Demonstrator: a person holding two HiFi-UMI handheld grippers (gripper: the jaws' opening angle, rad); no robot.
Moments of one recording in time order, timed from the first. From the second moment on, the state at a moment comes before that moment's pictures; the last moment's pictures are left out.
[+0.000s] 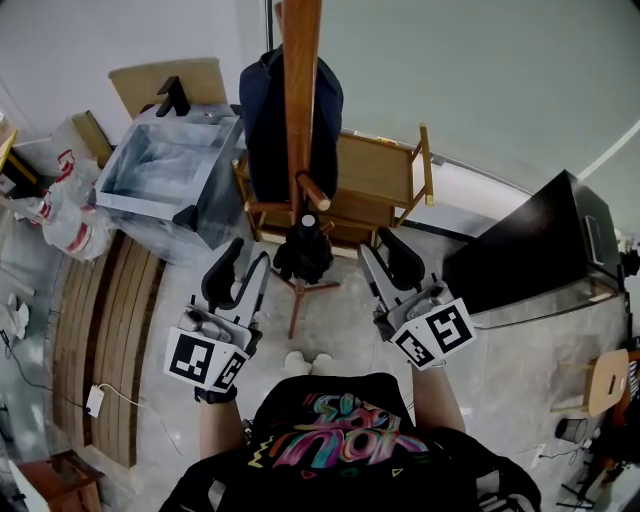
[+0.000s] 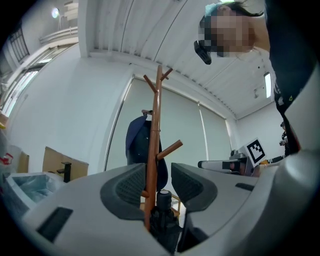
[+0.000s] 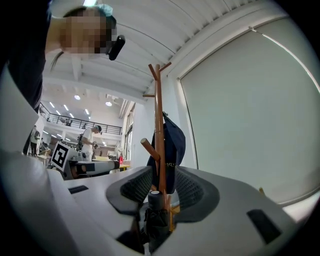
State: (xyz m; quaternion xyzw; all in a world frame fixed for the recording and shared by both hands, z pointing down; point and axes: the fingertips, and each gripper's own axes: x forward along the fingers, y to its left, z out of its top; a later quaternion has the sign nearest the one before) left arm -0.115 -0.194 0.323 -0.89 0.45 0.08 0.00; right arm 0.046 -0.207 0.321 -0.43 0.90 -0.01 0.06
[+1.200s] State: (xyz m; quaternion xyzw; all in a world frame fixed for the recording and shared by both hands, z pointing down) left arm -0.057 -0.243 0.493 -0.92 0.37 -0.05 -0.08; right arm -0.018 -0.258 0.430 -0.30 0.95 -0.08 -0.01
